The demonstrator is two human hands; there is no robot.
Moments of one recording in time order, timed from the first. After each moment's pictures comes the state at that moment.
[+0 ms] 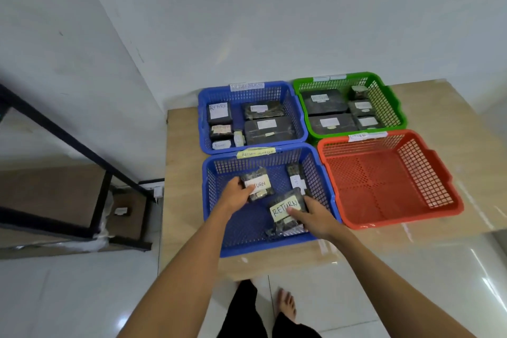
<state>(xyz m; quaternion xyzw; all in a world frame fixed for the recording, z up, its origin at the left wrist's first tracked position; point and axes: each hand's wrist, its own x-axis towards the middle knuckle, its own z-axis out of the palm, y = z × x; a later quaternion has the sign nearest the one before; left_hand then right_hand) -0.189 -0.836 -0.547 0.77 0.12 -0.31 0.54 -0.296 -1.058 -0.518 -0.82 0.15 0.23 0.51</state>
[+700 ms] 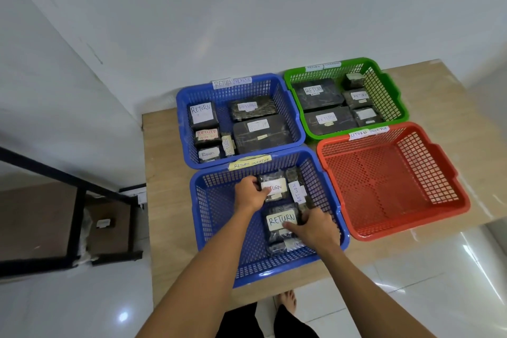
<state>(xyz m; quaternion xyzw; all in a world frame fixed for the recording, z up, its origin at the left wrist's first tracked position) -0.145 -0.893 -0.575 0.85 0.06 -0.29 0.43 -0.272 -1.039 -0.552 -0.89 0.33 0.21 0.25</state>
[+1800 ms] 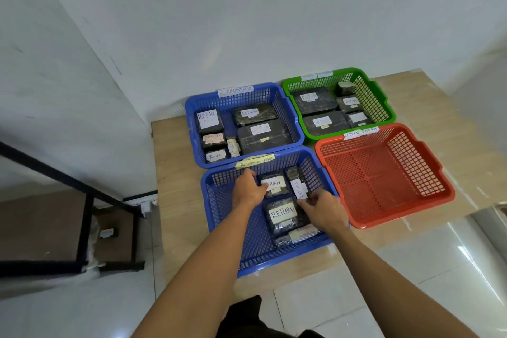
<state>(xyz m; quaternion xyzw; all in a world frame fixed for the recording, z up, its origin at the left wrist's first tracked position) -0.145 -0.867 -0.549 0.89 0.00 -0.27 0.38 -0.264 -1.038 -0.502 -0.89 0.33 0.15 0.26</state>
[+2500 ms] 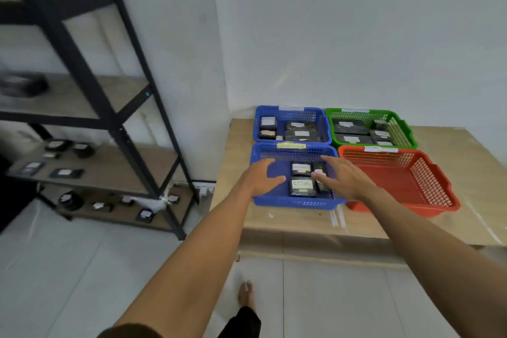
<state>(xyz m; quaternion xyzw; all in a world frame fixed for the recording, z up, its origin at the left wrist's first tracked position) -0.373 -0.783 -0.408 0.93 -0.08 -0.11 0.35 -0.403 -1.046 -0.363 -0.98 -0.09 0.07 0.17</state>
